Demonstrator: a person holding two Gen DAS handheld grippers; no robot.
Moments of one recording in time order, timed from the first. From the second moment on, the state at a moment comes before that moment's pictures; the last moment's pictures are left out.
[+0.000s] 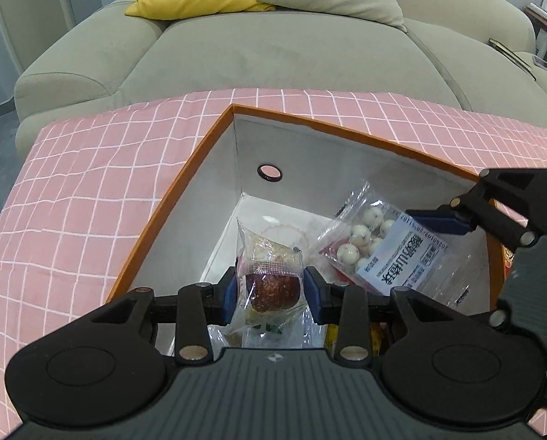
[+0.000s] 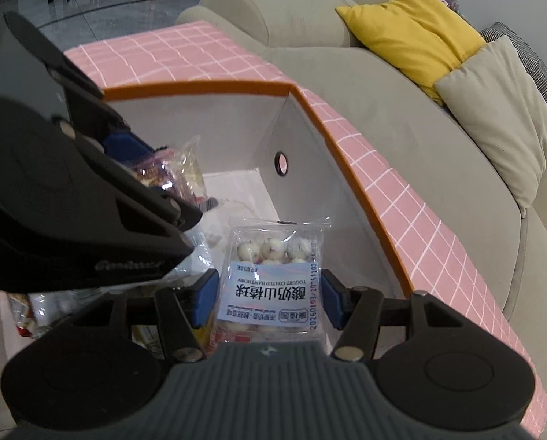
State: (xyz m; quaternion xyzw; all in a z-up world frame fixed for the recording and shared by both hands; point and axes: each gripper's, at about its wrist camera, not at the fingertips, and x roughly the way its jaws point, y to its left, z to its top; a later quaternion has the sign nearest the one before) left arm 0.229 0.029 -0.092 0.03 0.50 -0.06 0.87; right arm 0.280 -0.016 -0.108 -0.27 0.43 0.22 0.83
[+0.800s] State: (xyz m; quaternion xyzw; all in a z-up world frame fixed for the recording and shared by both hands) left arm 0.236 0.023 -0.091 0.01 0.49 -0.07 0.87; right arm 0.298 -0.031 -0.108 -0.25 0.48 0.21 0.82
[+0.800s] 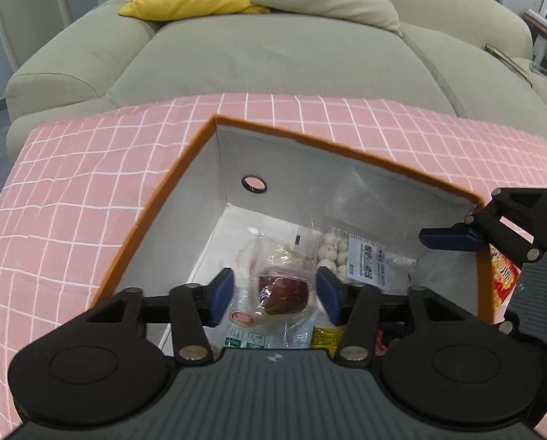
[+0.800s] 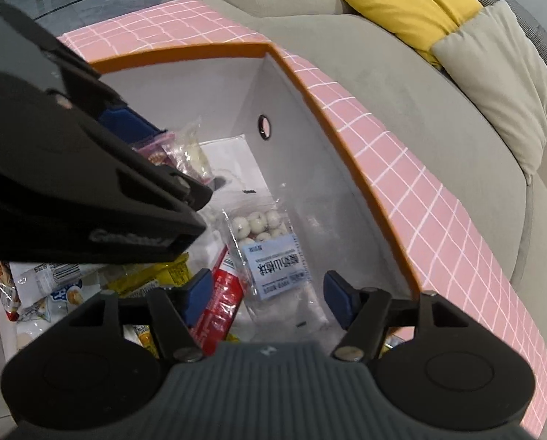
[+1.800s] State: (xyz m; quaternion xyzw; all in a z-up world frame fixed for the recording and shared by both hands) left arm 0.110 0.005 0.006 -0.04 0.32 0.01 0.95; right arm 0.149 -0.126 -0.017 0.05 0.32 0.07 0.94
